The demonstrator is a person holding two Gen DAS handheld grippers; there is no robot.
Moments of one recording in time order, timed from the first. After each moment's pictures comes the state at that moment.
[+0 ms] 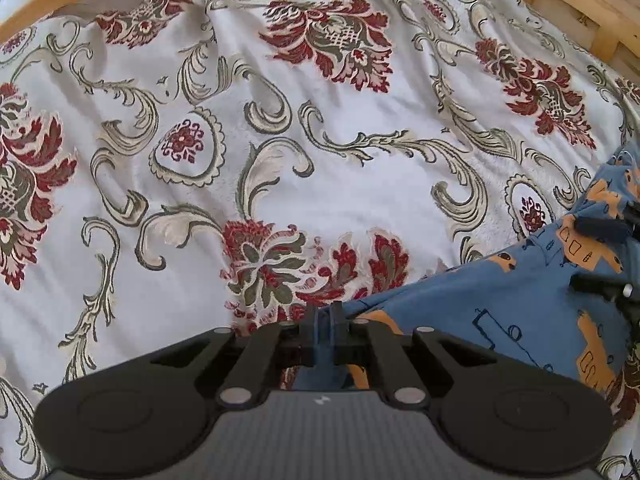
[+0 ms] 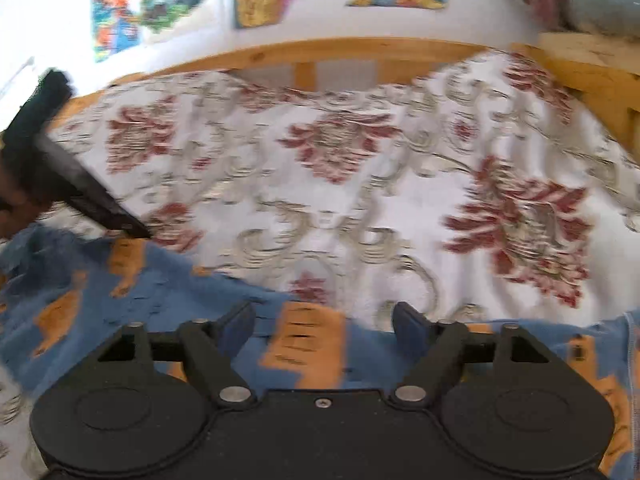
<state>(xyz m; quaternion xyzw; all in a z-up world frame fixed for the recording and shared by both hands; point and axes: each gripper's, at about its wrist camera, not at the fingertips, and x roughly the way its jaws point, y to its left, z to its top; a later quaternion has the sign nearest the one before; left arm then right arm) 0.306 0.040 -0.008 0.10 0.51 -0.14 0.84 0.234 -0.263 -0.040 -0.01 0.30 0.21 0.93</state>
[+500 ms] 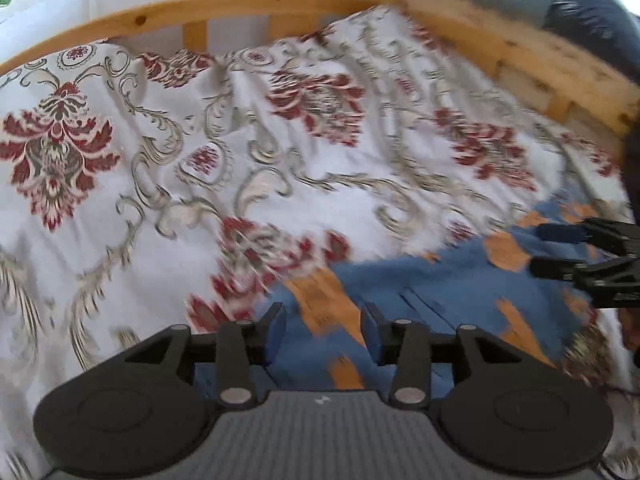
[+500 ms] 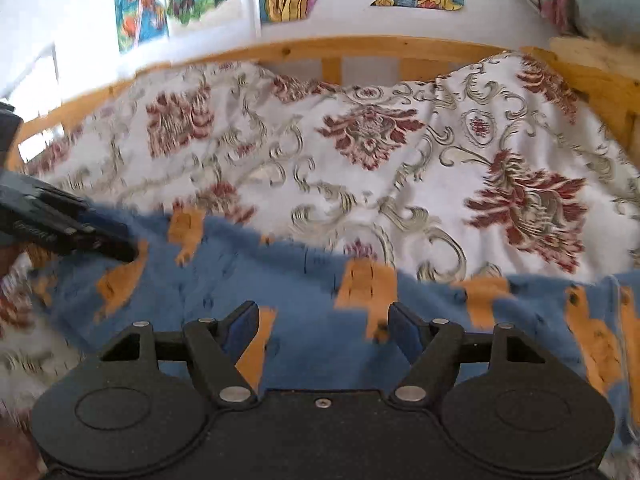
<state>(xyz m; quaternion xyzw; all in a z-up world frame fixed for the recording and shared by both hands) 0.196 0.053 0.018 0.03 0.40 -0.16 0.90 0.153 -0.240 -0.020 -0.06 0.31 0.20 0.93</state>
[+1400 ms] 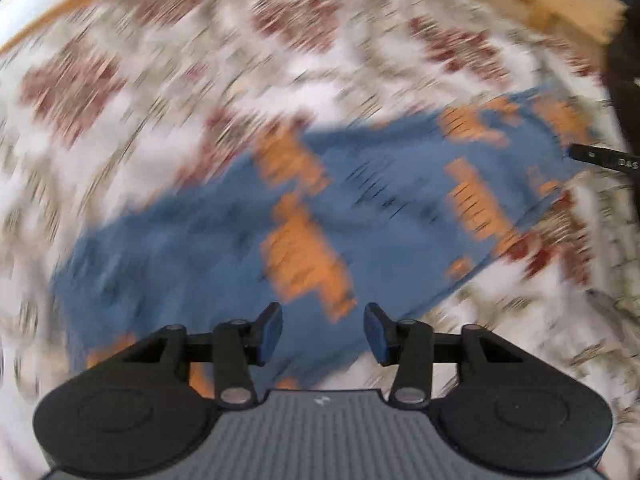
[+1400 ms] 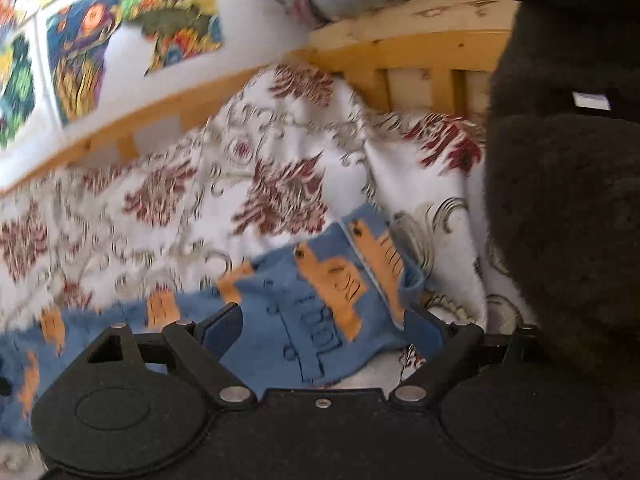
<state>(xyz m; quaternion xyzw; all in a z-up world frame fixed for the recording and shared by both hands) 0.122 0.016 0.027 0.09 0.50 -0.15 0.85 0.119 -0.360 -0.003 0.12 0.28 -0.05 0.95</state>
